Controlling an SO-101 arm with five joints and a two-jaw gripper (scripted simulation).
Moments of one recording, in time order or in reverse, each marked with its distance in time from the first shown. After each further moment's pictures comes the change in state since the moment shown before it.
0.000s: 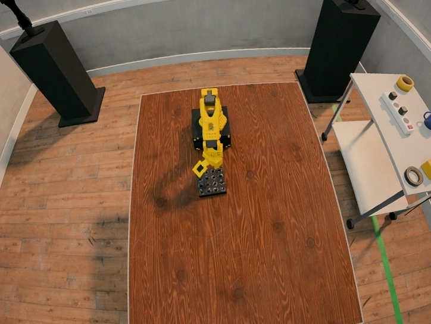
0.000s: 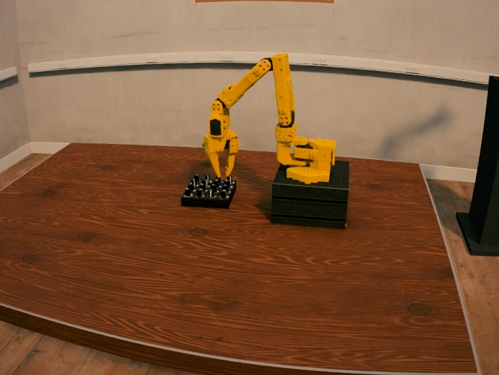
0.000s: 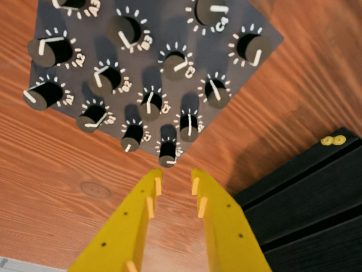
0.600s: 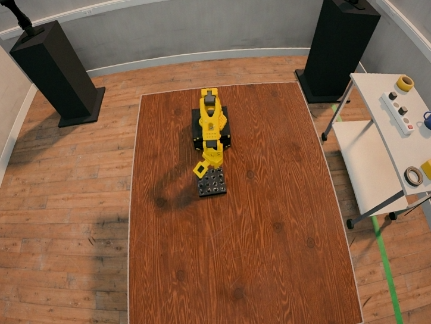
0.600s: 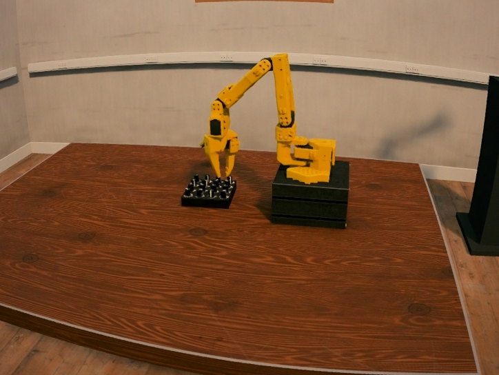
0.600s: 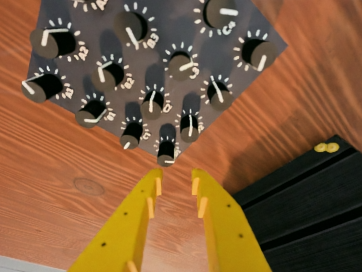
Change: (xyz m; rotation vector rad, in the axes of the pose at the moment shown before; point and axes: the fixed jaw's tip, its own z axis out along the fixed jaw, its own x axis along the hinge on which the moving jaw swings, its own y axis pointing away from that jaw) arm 0.001 0.000 0.000 0.000 0.000 -0.065
